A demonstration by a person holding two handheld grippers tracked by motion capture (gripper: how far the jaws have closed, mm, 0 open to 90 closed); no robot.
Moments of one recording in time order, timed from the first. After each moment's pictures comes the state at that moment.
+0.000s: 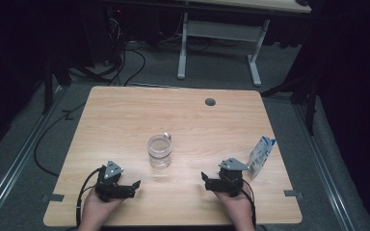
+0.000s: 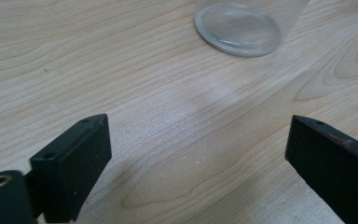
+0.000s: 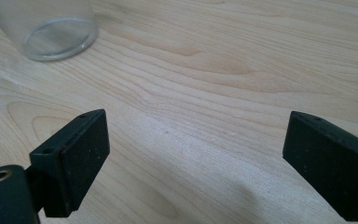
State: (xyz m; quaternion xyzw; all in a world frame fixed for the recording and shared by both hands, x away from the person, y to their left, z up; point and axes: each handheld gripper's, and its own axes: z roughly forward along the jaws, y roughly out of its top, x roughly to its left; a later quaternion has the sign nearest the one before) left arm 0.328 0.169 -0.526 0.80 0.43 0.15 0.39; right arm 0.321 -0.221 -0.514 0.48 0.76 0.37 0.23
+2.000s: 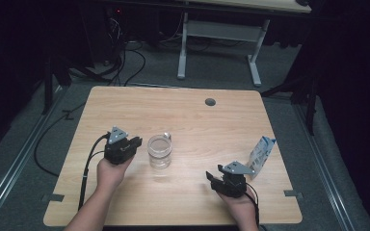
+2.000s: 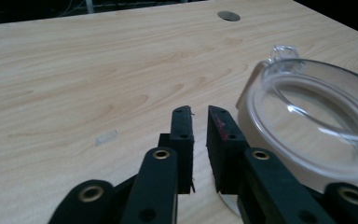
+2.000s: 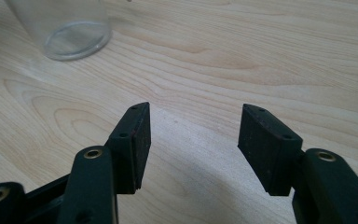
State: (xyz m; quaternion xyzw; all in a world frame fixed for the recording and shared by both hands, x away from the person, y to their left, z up) left arm 0.413 0.140 -0.474 0.75 0.43 0.19 0.46; right arm 0.308 -0.228 -0.511 0.48 0.76 0.39 0.22
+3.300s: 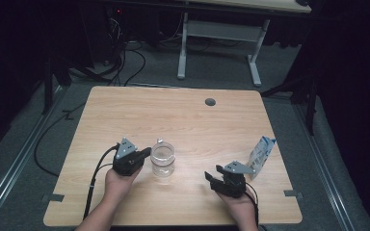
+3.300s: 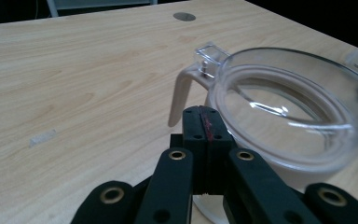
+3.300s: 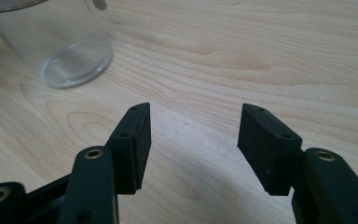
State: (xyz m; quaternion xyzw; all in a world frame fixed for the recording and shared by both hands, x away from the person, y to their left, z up) left arm 0.367 0.122 -0.490 0.76 0.38 0.17 0.50; right arm 0.310 -0.228 -0.513 0.48 0.75 0.41 0.20
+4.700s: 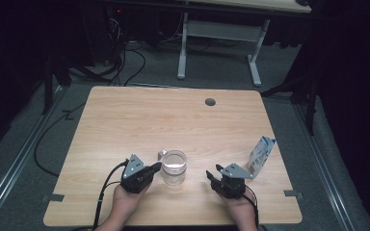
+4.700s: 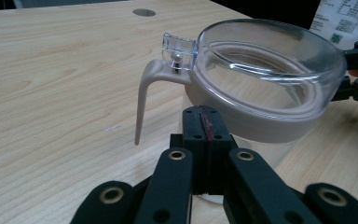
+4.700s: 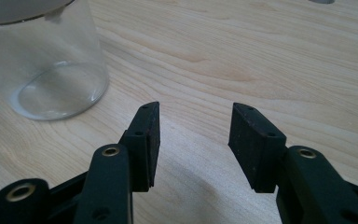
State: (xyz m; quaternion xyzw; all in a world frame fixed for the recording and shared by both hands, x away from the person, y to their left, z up) left arm 0.331 0.096 -0.503 0.76 0.35 0.15 0.52; right arm 0.305 -0.224 -0.516 0.45 0.76 0.39 0.26
